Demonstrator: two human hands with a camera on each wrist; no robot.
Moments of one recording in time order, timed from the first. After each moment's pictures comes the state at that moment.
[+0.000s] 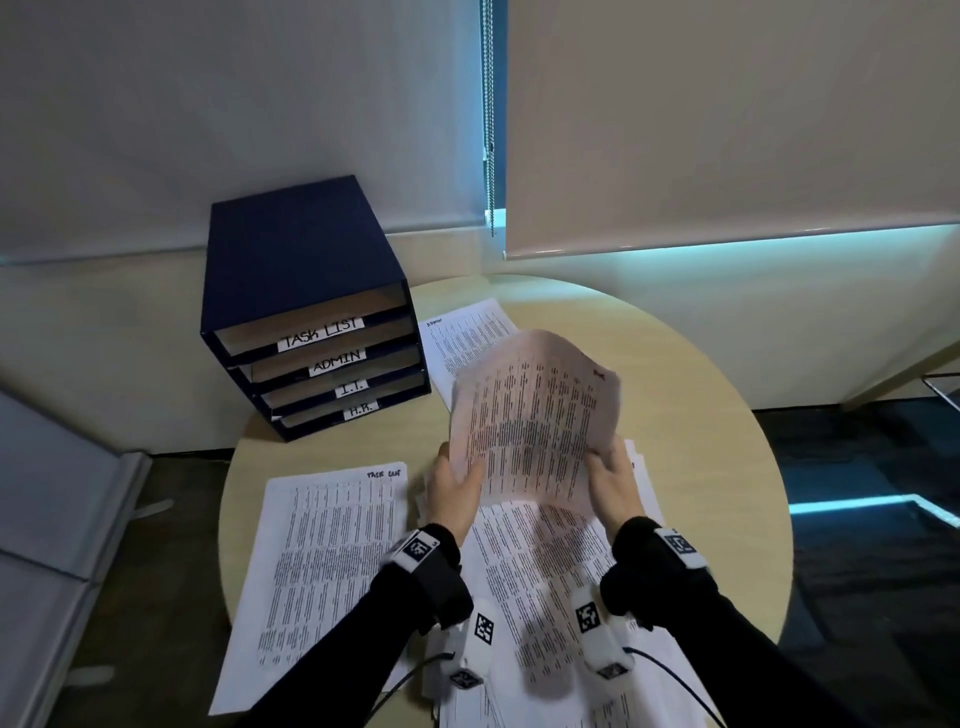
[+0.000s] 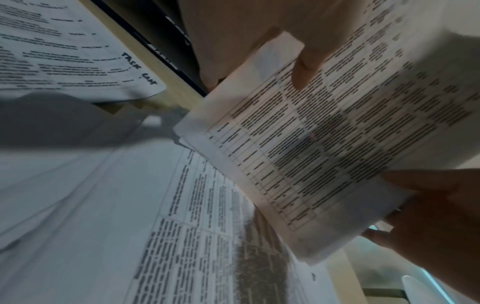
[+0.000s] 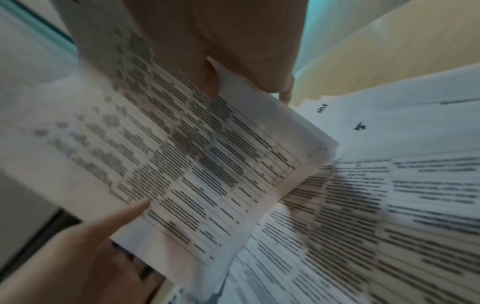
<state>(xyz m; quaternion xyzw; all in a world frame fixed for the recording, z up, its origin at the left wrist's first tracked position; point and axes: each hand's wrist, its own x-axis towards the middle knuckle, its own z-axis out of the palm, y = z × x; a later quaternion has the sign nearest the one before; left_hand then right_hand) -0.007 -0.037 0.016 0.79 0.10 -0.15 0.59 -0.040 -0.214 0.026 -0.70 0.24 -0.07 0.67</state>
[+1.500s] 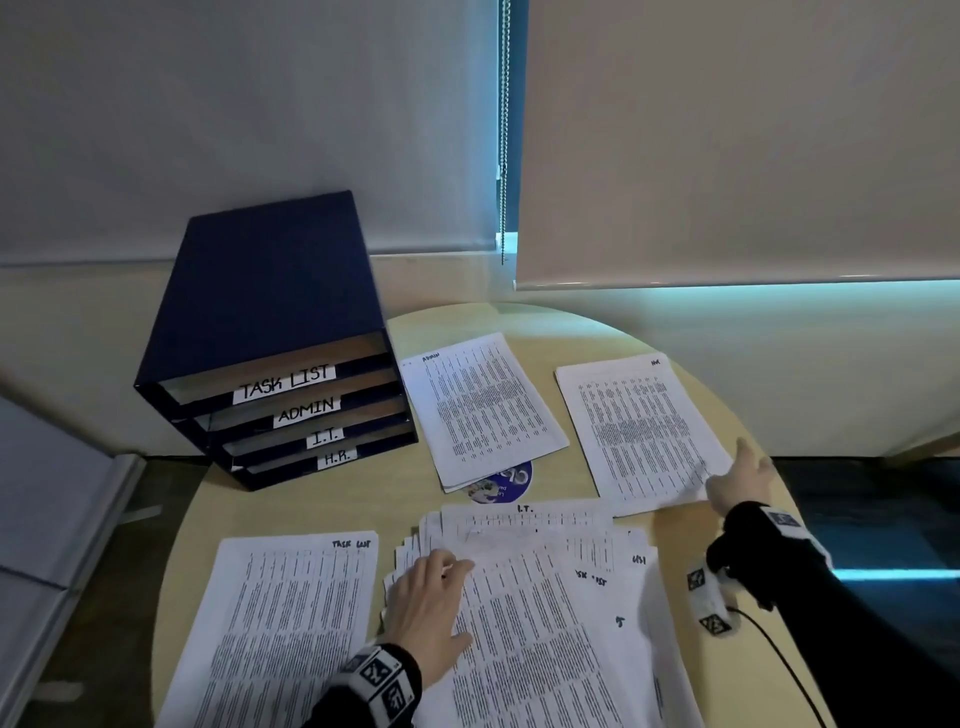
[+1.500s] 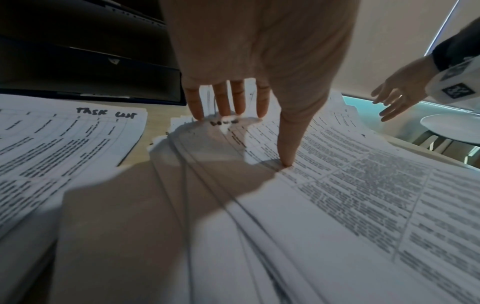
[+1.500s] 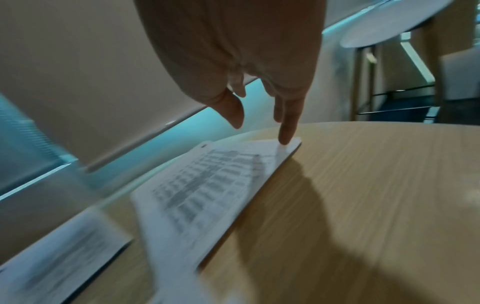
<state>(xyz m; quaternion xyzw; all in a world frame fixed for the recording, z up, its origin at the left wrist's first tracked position) 0.016 -0.031 -0.057 0.96 -0.19 -0.17 0.08 0.081 -0.412 -0.016 -0.83 0.42 -0.02 0.36</state>
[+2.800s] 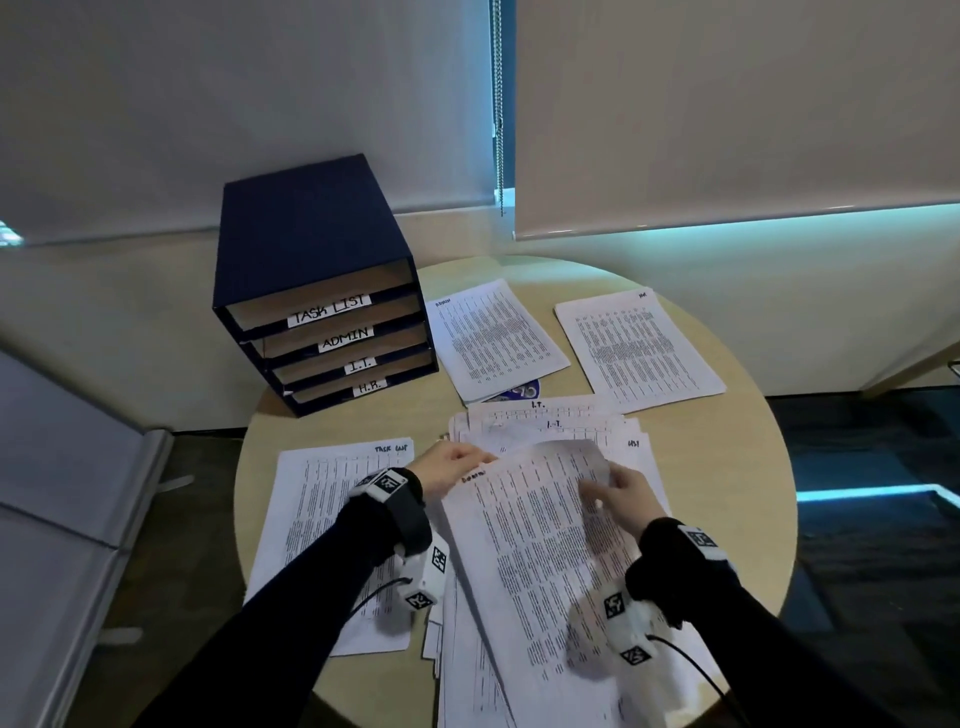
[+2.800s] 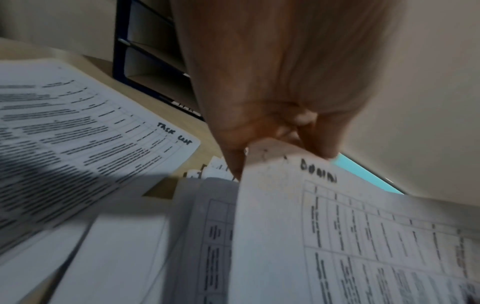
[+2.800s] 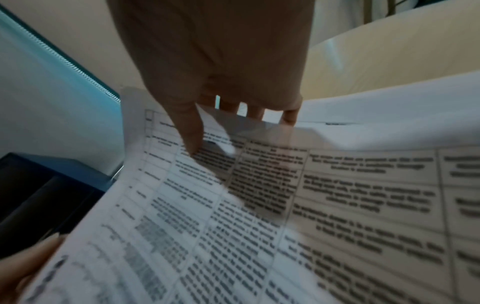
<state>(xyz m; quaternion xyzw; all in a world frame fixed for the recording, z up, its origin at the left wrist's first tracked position) 0.033 -0.002 0.000 0.83 -0.07 -0.34 0.43 -0.062 -0.254 -0.042 -0.77 0.24 0.09 0.59</state>
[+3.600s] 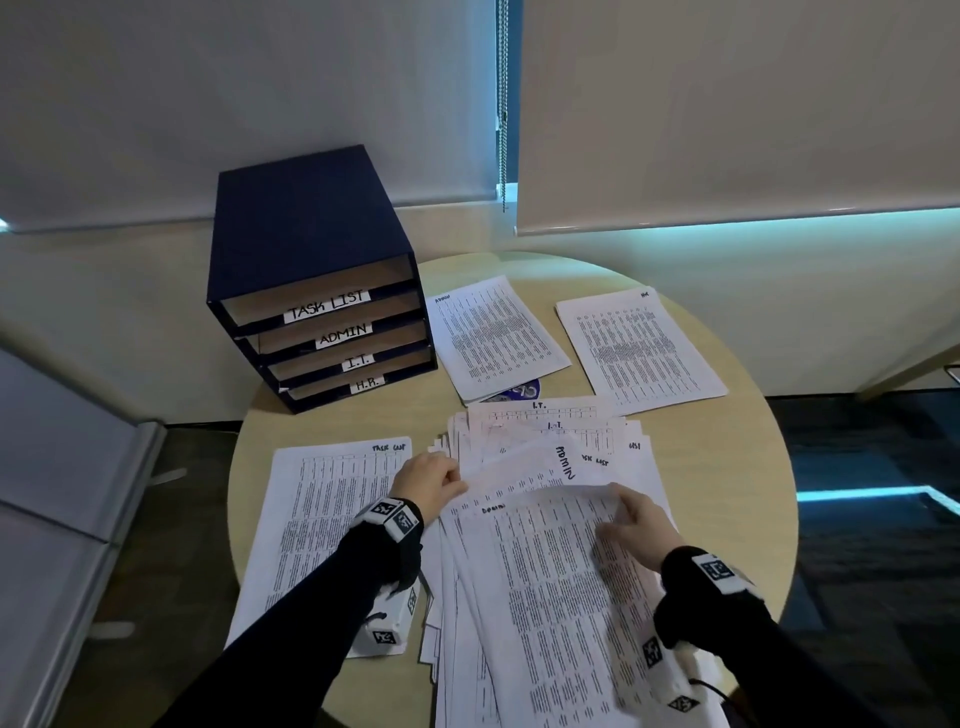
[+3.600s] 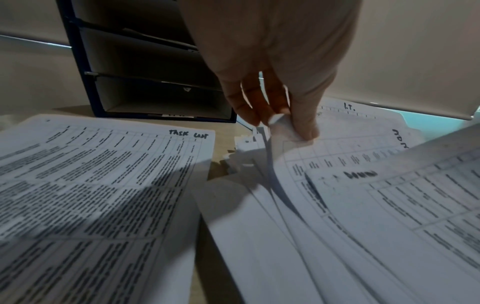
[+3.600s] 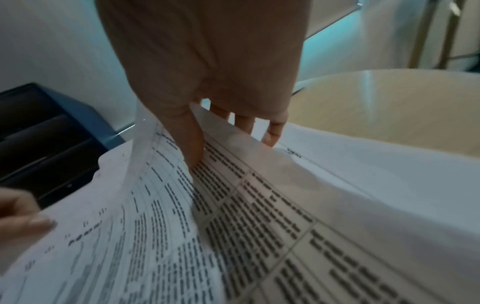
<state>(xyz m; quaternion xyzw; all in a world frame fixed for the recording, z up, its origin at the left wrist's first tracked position) 0.019 0.011 -0.025 0.96 -0.15 -0.14 0.19 -0.086 -0.272 -0.051 -0.86 0.17 0.15 0.46</state>
